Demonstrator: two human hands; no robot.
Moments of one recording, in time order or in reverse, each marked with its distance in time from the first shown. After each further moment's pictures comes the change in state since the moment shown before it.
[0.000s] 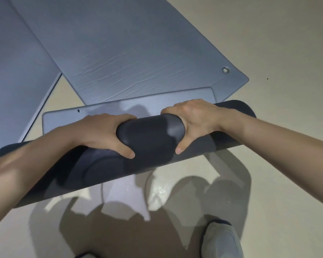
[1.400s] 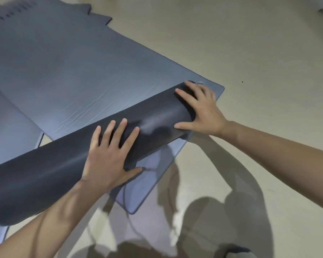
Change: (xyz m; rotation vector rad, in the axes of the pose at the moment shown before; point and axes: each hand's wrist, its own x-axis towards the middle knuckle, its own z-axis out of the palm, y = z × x) left_hand 0.077 0.017 0.024 0.741 0.689 0.231; right_hand -0.006 0.121 0.035 0.064 0.885 0.265
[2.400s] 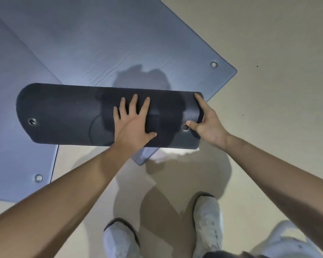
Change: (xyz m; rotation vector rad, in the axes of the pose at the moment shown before) left_hand 0.024 0.023 -0.091 -0.379 -0.336 -0.396; right_hand -0.032 -0.088 -0.081 0.773 -0.400 0.731
